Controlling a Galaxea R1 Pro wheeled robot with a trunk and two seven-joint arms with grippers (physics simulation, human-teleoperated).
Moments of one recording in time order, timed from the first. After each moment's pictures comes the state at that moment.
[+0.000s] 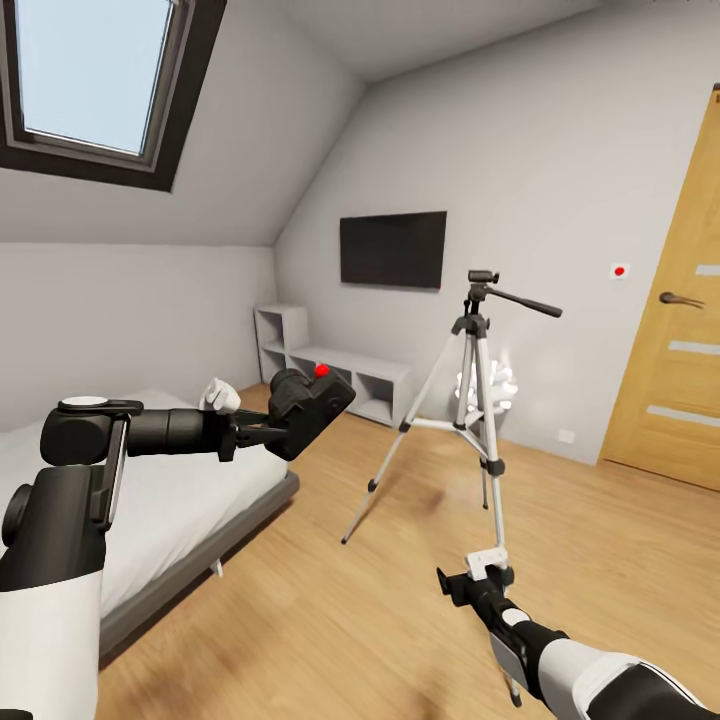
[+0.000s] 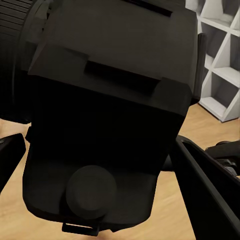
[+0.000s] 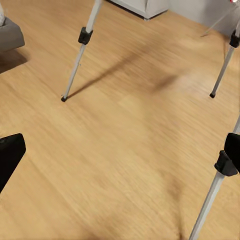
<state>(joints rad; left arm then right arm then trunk) -0.76 0.14 0.13 -1.63 -0.35 1.04 -1.56 -0.74 0.00 0.49 0.03 -0.33 -0.39 0.05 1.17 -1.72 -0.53</state>
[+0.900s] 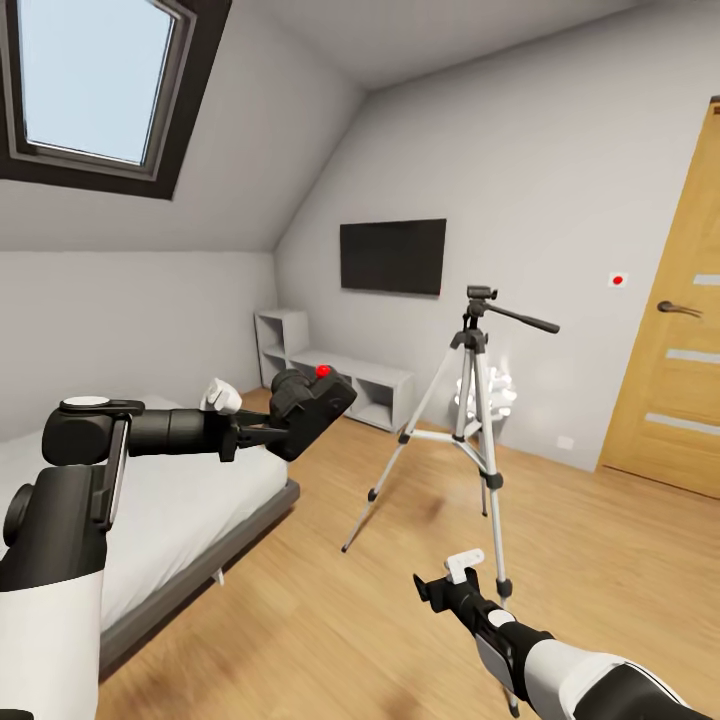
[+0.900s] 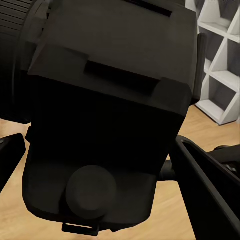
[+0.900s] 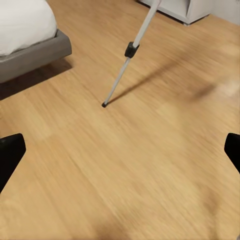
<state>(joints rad) -0.76 0.13 0.12 -1.63 -0.35 1.04 -1.56 -0.74 0.04 0.49 0.04 -0.33 -0.39 0.17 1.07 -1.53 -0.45</state>
